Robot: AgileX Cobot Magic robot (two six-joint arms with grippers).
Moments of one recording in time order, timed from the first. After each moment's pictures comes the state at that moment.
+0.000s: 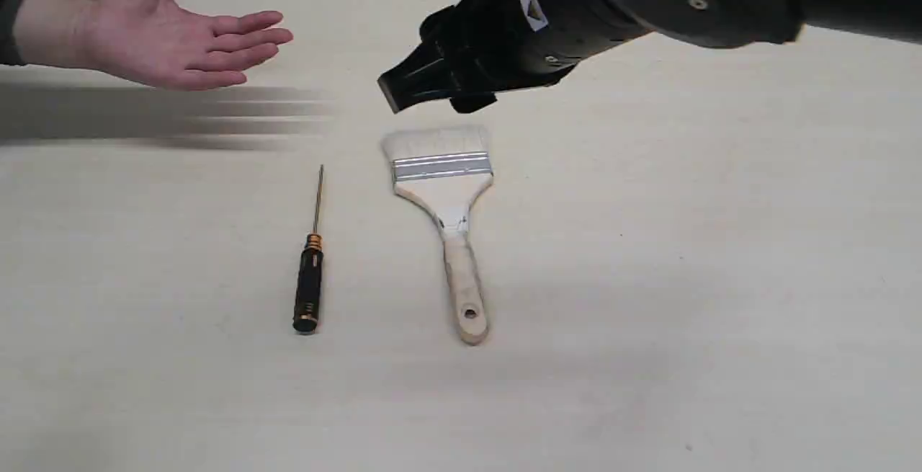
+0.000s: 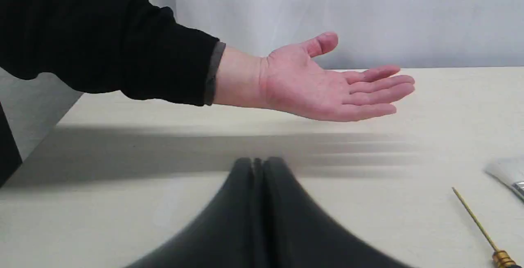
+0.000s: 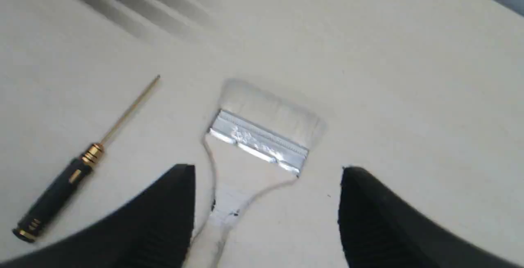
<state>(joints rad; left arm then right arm) 0.02 0.00 0.00 0.07 0.26 -0.07 0.80 1.59 -1.23 -0.52 0.70 0.59</state>
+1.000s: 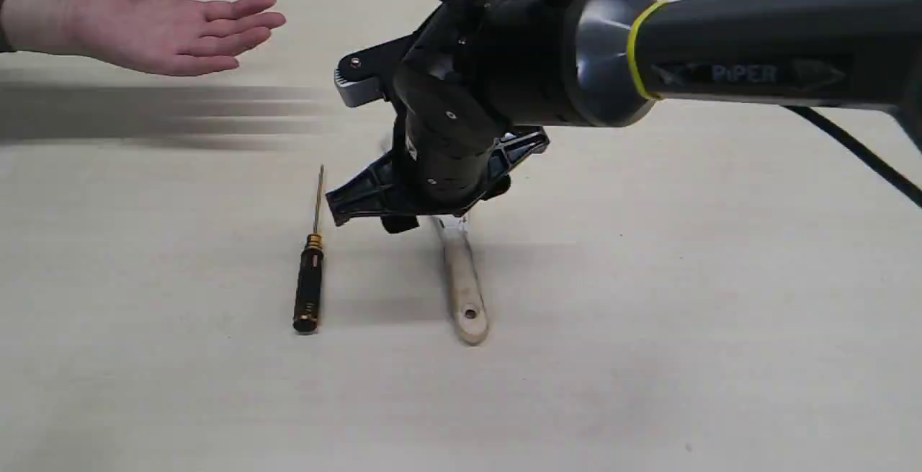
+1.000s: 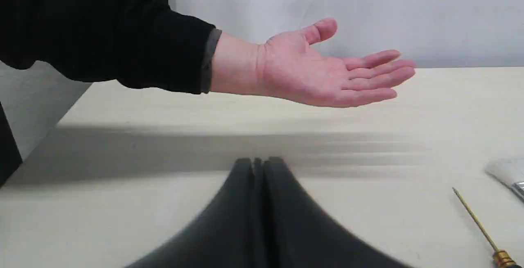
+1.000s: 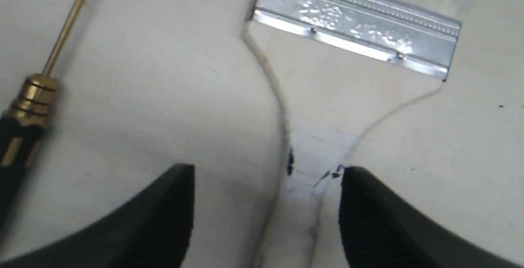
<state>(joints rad) 0.02 0.00 0.00 0.07 0.26 -0.07 0.79 2.03 -1.38 -0.32 0.71 0.65</state>
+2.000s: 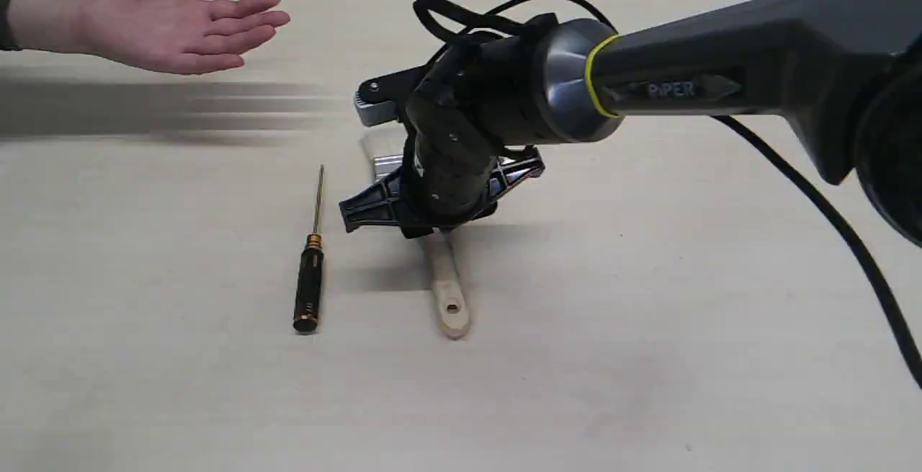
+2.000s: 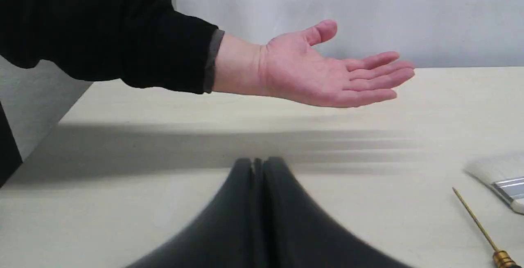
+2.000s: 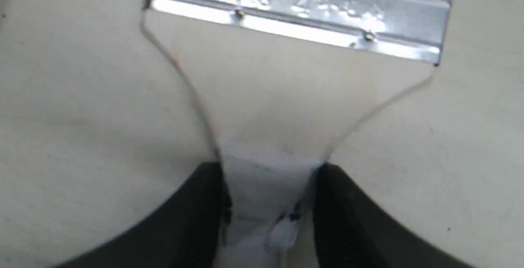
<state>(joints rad) 0.02 0.00 0.00 0.07 0.26 -0.07 0.74 2.17 -1.40 -0.30 0.62 0.66</state>
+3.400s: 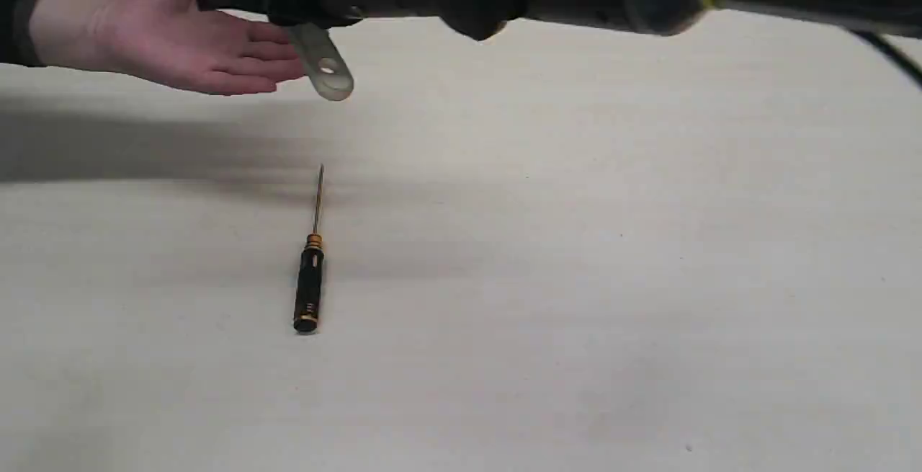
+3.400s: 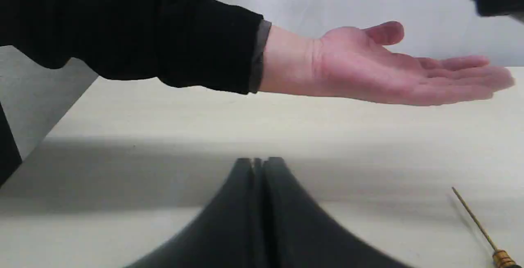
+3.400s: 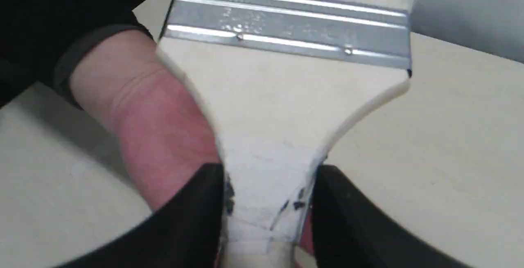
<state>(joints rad) 0.02 0.00 0.00 0.07 0.26 -0.07 0.75 1.99 -1.53 -0.02 0.13 0.27</state>
